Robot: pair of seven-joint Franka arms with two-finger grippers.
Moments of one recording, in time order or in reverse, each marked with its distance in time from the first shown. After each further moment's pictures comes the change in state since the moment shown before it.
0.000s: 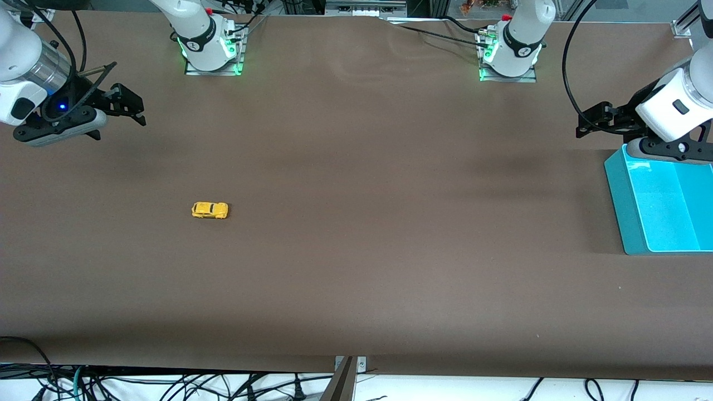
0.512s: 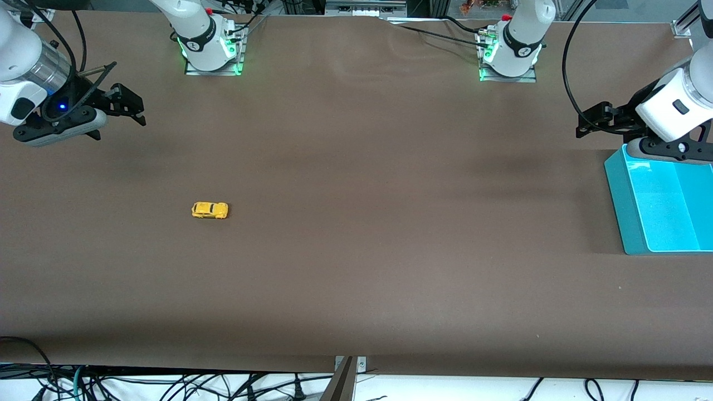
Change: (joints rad) left arm 0.000 0.000 0.000 0.000 0.000 0.000 0.000; right arm 0.000 0.000 0.000 0.000 0.000 0.001 0.000
